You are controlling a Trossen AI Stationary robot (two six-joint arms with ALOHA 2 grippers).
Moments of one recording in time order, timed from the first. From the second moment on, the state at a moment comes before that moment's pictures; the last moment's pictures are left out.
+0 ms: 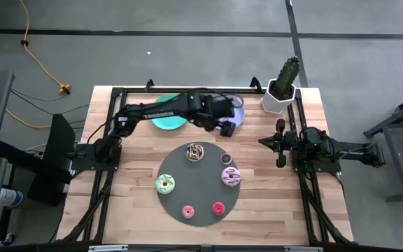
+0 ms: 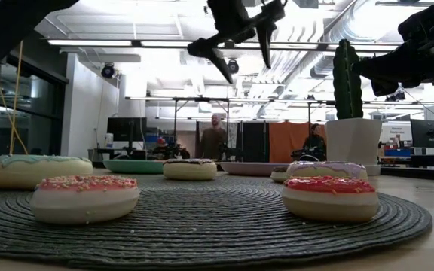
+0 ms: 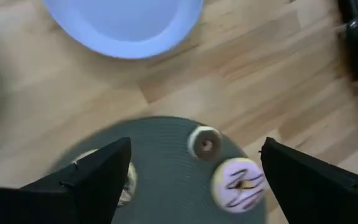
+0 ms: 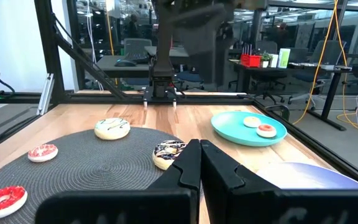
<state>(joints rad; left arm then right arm) 0.11 2.17 2.33 -1.28 -0.11 -1.02 -0.09 0.01 0.01 0.03 0.00 -0.03</state>
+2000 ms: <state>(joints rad) 0.02 2.44 2.33 -0.97 0.09 0.09 -0.09 0.05 0.01 0.02 0.00 -0.03</state>
